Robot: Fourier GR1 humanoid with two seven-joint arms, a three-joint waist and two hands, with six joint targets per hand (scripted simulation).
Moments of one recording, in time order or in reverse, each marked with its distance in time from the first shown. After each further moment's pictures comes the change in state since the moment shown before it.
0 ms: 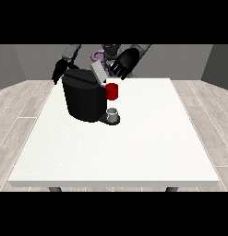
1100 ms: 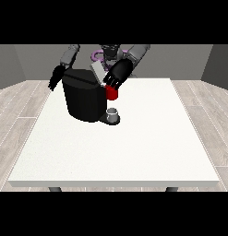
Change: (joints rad) left arm -0.090 -0.016 -0.002 0.044 -0.027 0.010 -0.010; right arm -0.067 -0.013 -0.052 0.030 0.003 -0.039 -0.012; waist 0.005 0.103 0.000
